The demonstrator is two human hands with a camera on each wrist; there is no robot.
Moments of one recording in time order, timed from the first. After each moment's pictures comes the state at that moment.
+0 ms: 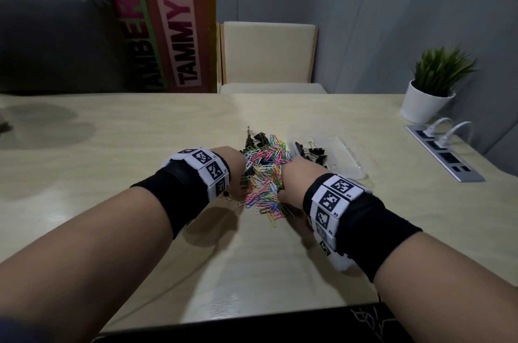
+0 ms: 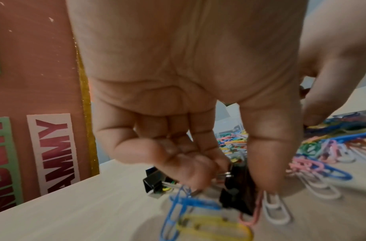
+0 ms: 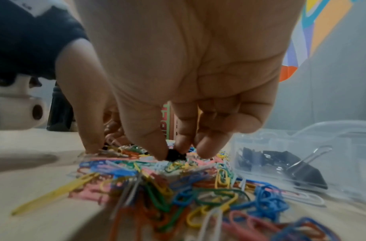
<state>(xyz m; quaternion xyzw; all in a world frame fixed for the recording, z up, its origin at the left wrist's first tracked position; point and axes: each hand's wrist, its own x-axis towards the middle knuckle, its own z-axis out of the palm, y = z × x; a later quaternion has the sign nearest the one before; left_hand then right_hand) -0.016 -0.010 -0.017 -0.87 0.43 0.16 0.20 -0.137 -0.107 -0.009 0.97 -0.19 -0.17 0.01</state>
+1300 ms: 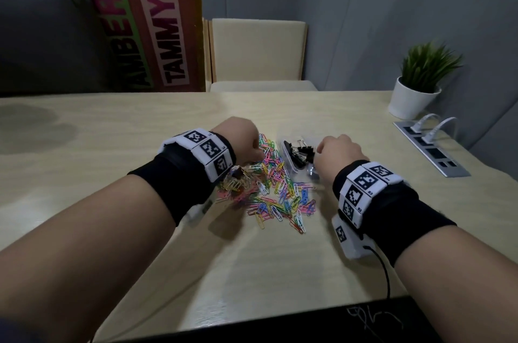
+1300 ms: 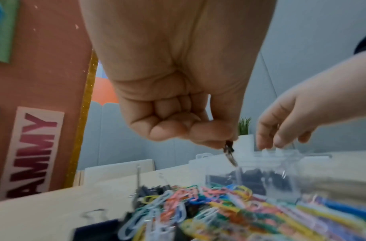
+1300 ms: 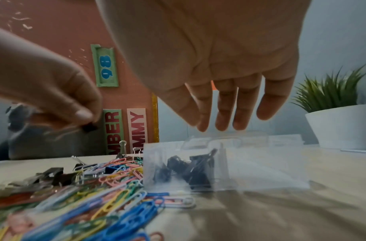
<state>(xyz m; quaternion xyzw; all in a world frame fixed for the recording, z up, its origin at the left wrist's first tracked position) -0.029 -0.041 0.022 -0.89 0.45 0.07 -0.01 -0.160 -0.174 -0.005 0.89 -0.45 0.02 -0.10</state>
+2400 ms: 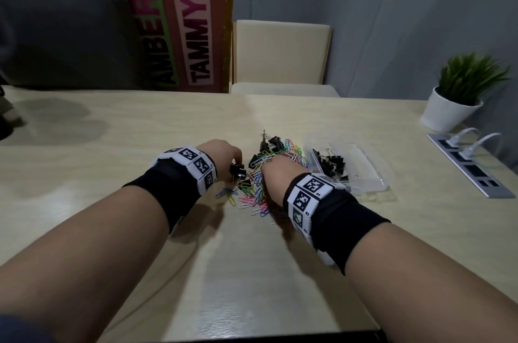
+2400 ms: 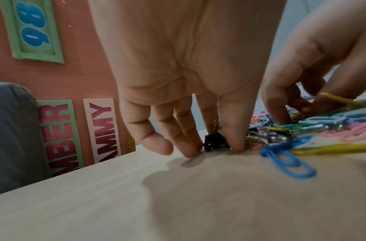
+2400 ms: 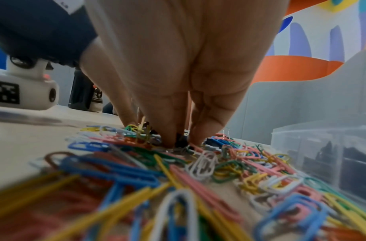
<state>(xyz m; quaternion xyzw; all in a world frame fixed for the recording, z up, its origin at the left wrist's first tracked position) 0.034 0.017 -0.025 -0.91 0.40 0.11 0.09 -0.081 -0.085 -0.029 0.99 -0.09 -0.11 0.02</state>
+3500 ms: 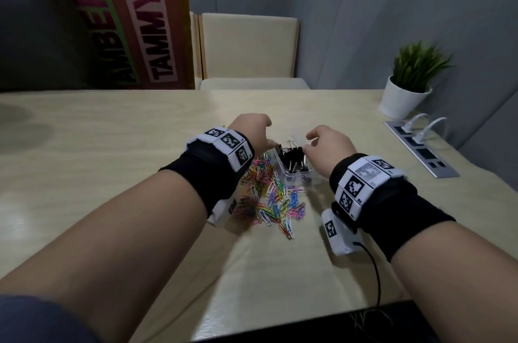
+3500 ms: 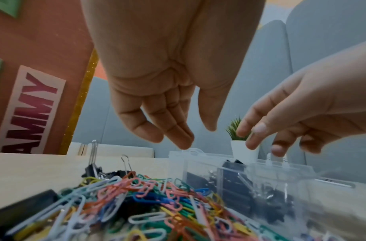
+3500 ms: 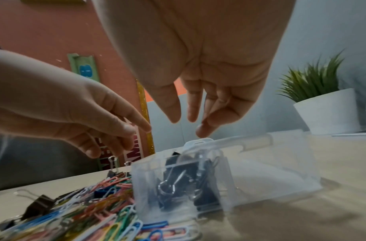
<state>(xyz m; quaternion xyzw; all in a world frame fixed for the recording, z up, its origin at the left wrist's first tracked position) -0.031 -0.090 0.009 -0.89 0.43 0.08 -0.14 -0.153 -0.199 -0.007 0.89 -0.39 0.11 -0.23</state>
